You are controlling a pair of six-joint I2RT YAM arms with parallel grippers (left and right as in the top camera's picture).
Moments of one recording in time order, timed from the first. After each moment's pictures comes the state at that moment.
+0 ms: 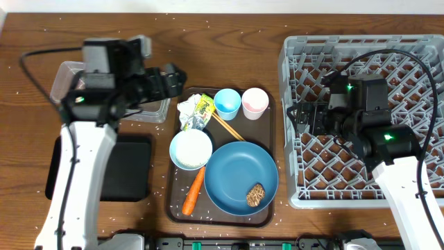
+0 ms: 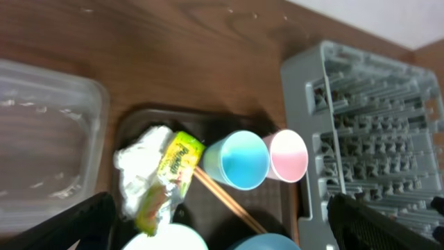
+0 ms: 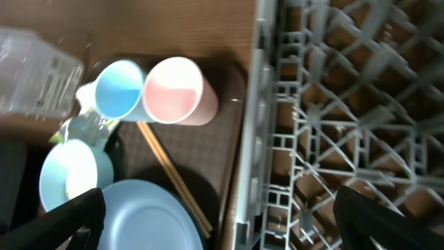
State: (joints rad) left arm -0.09 1.41 1.34 -0.78 0.42 -0.31; right arm 0.15 1.21 1.08 -0.77 -0.25 0.25
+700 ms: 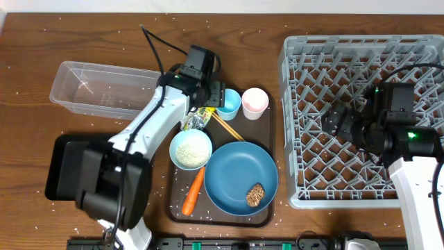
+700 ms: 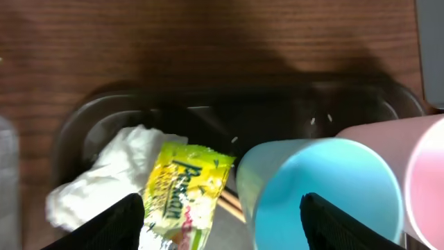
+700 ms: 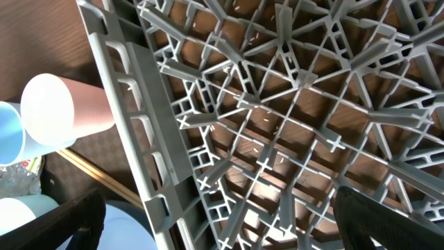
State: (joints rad) left arm -0.38 1.85 1.35 -0.60 0.07 -0.30; right arm -0.03 1.21 1.08 -0.96 -0.13 0.41
